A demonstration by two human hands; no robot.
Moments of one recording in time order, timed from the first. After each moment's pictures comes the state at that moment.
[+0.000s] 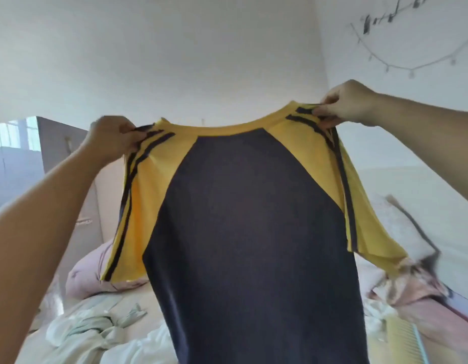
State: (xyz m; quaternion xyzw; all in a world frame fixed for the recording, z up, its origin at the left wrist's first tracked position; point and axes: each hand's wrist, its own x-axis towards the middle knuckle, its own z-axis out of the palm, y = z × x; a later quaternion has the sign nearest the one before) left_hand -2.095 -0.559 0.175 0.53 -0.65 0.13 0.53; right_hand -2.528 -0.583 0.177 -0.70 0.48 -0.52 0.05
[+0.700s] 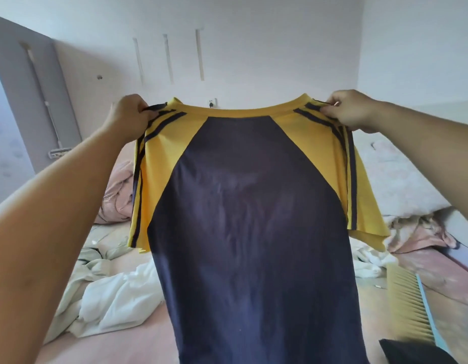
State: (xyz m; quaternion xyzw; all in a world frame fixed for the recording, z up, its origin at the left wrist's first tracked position) left_hand -2.094 -0.745 0.051 0.63 -0.62 0.12 0.45; right_hand -2.505 -0.780 0.037 -0.69 0.59 -0.41 0.09
